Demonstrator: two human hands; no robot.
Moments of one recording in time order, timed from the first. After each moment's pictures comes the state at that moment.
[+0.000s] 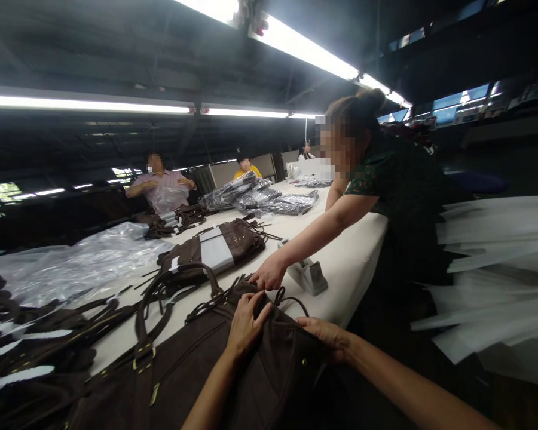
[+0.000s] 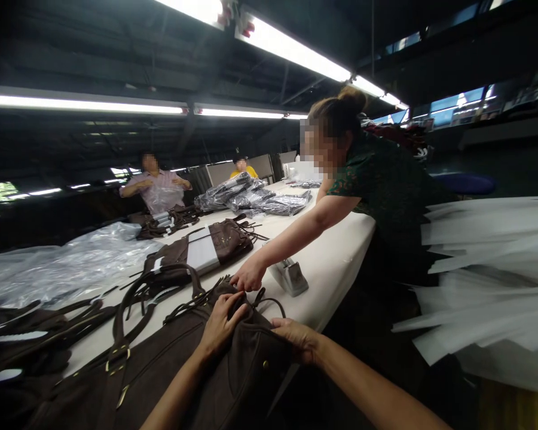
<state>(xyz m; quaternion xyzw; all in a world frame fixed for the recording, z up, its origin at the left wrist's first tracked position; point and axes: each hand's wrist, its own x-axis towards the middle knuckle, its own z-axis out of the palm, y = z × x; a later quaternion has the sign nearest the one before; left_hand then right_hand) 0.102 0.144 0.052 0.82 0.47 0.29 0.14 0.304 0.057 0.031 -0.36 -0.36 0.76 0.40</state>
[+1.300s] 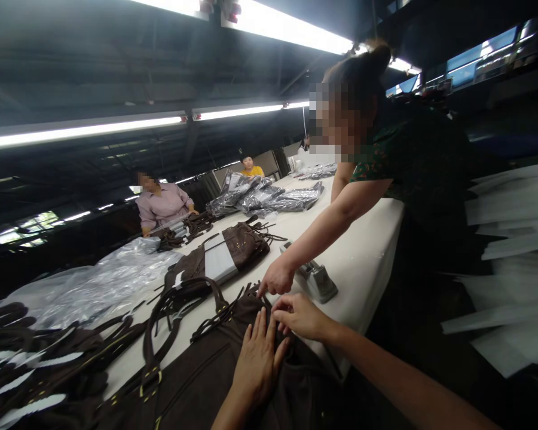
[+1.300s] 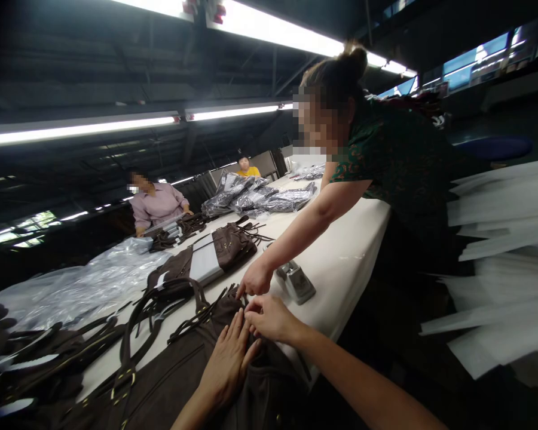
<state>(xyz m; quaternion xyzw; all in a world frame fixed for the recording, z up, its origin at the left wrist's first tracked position) 0.116 0.116 0.041 0.87 0.48 -0.02 -0.07 0.284 0.116 0.069 -0.45 -0.58 0.50 0.45</state>
